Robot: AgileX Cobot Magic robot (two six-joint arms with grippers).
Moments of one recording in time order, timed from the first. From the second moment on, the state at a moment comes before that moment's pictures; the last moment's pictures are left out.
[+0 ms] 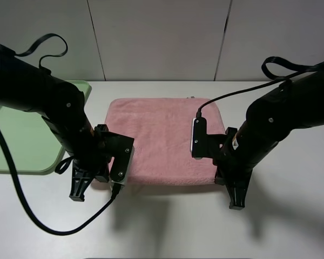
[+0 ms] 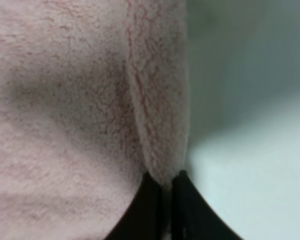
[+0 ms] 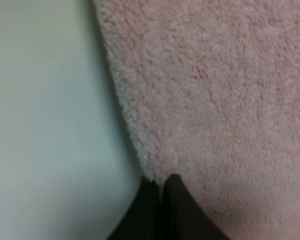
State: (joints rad) left arm -0.63 1.81 -0.84 -0.03 0.48 1.13; right arm 0.60 1.72 -0.71 -0.01 0.44 -0.83
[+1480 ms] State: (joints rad) left arm -0.75 1.39 -0.83 -0.08 0.93 1.01; right arm 0.87 1.36 -0.72 0.05 0.95 -0.48
